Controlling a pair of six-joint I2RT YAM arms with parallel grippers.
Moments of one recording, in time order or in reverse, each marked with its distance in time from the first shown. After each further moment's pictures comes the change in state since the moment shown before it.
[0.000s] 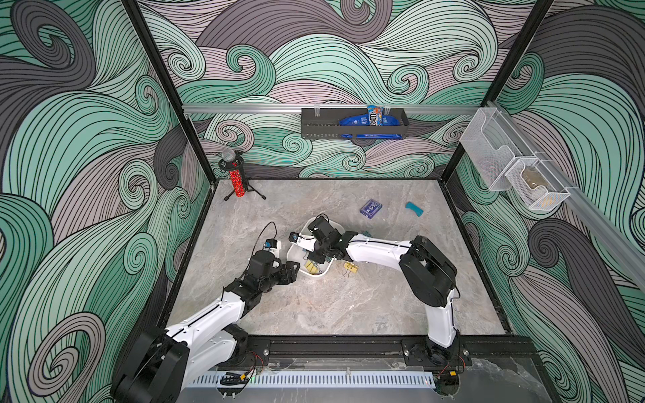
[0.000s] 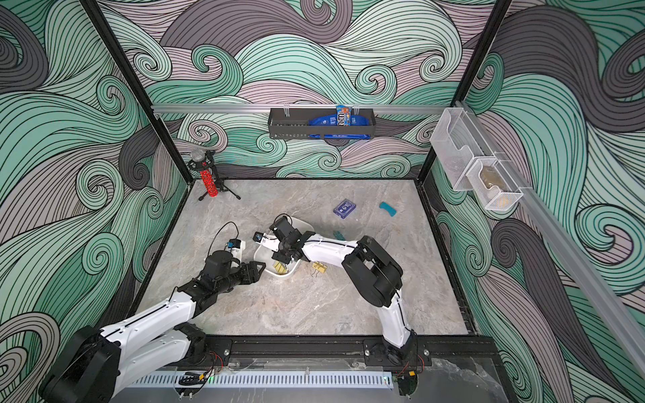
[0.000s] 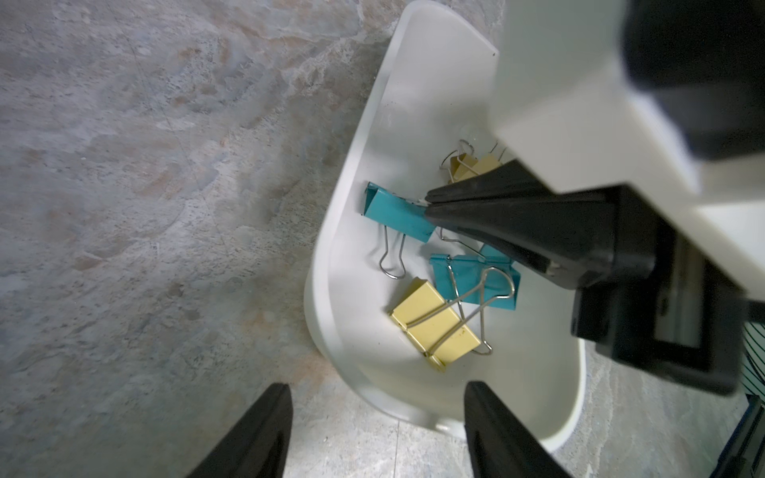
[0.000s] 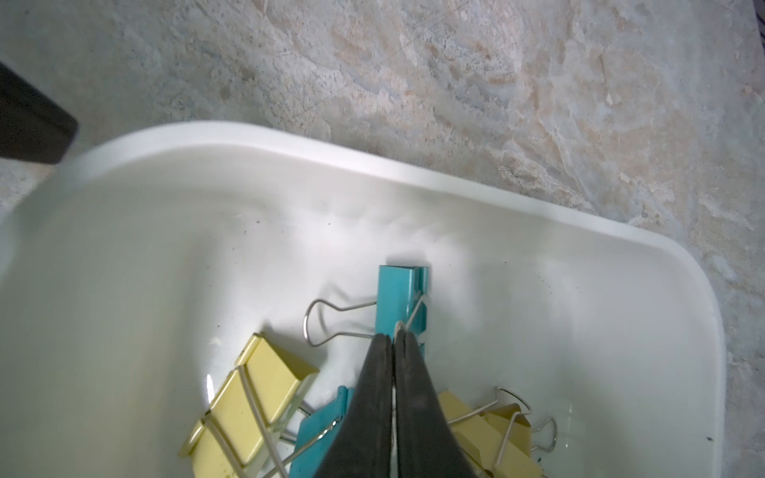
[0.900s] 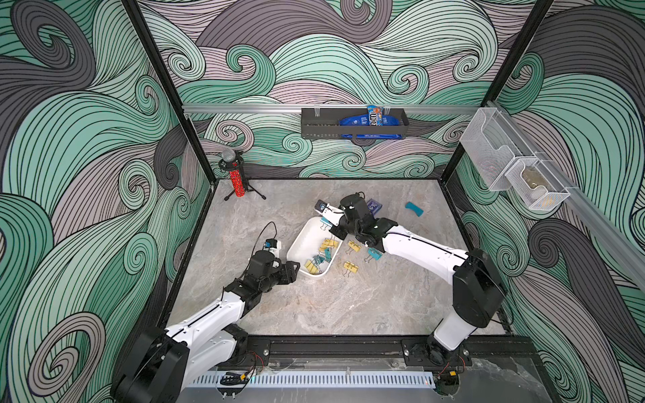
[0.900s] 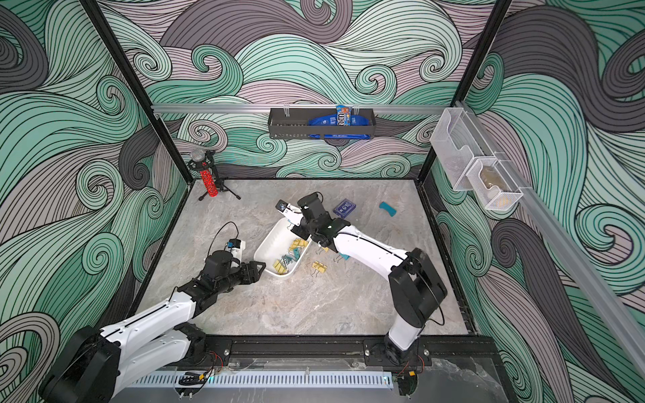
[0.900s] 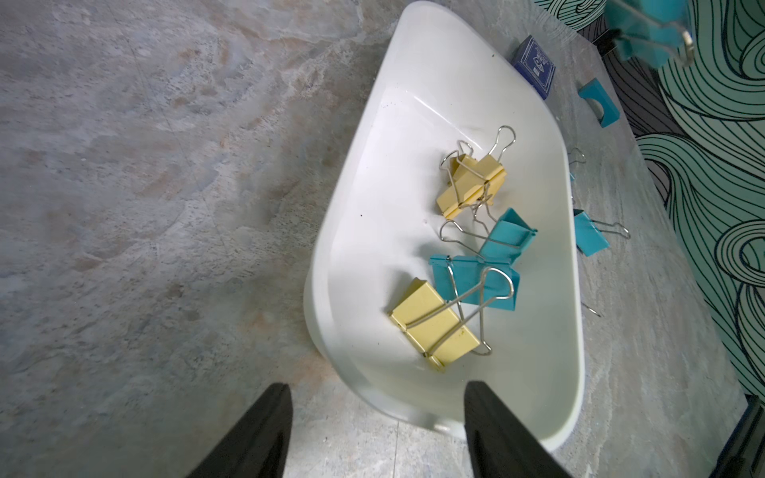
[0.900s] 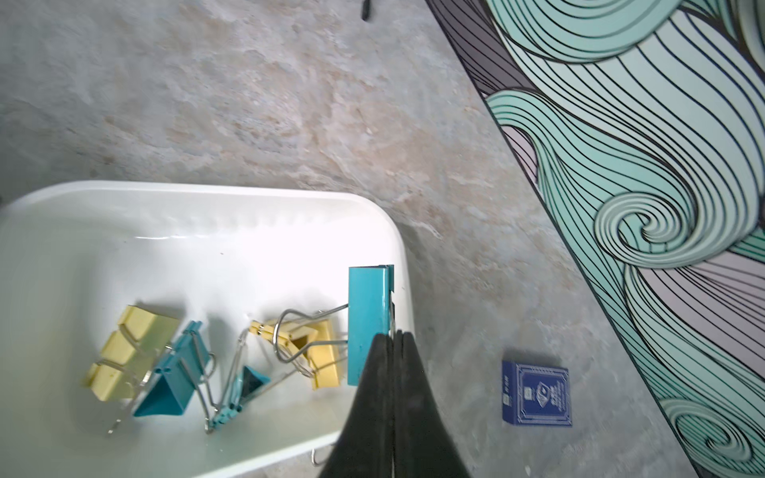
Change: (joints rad) left arm 0.000 -0.001 0.000 0.001 0.000 0.000; right arm -0.168 -0.338 -0.116 0.033 0.081 0.006
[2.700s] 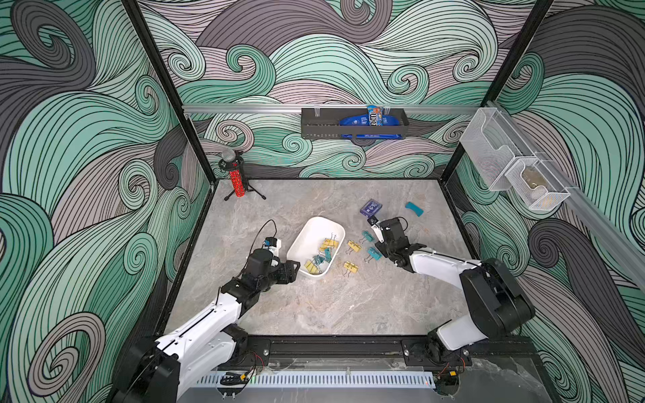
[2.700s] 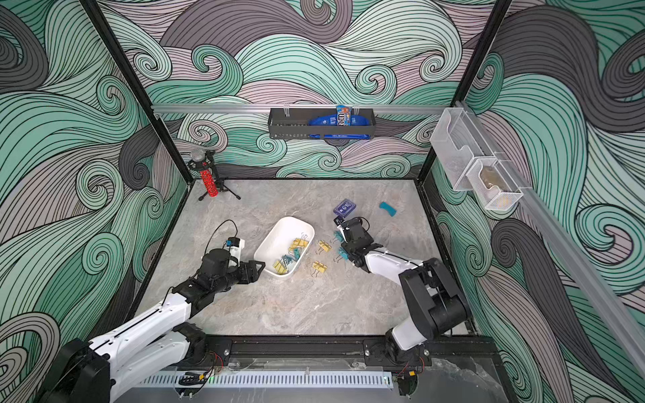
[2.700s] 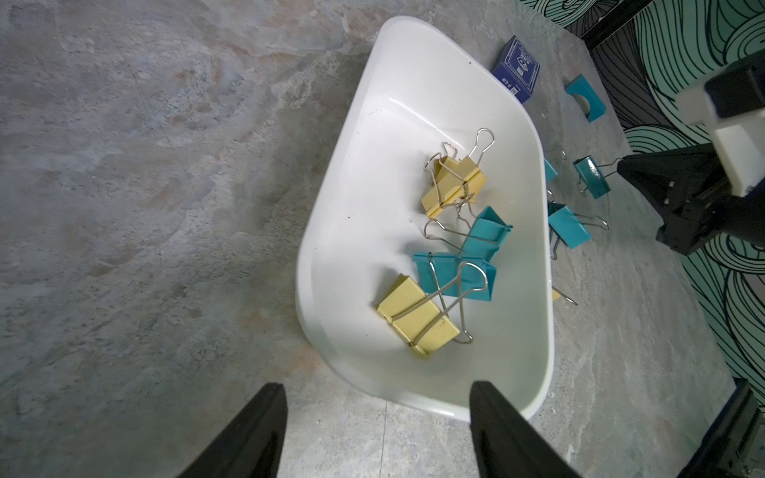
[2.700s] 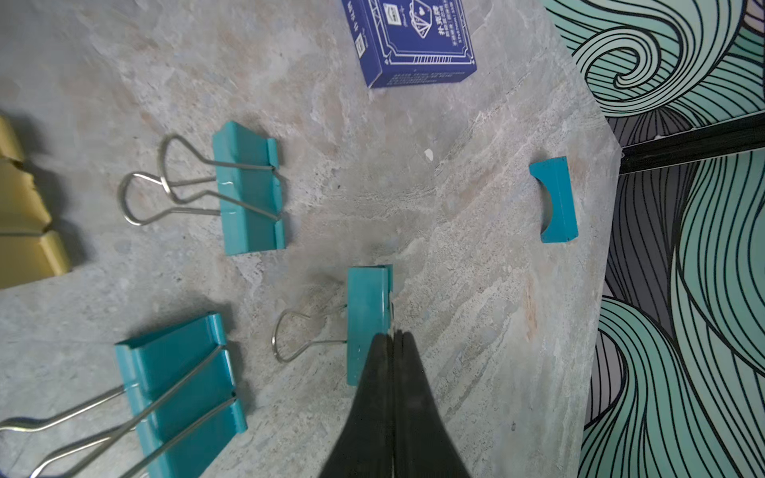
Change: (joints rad) left arm 0.000 -0.074 0.045 -0.121 0.012 0.027; right arm -0.279 -0.117 -0.516 0.212 0.362 0.058
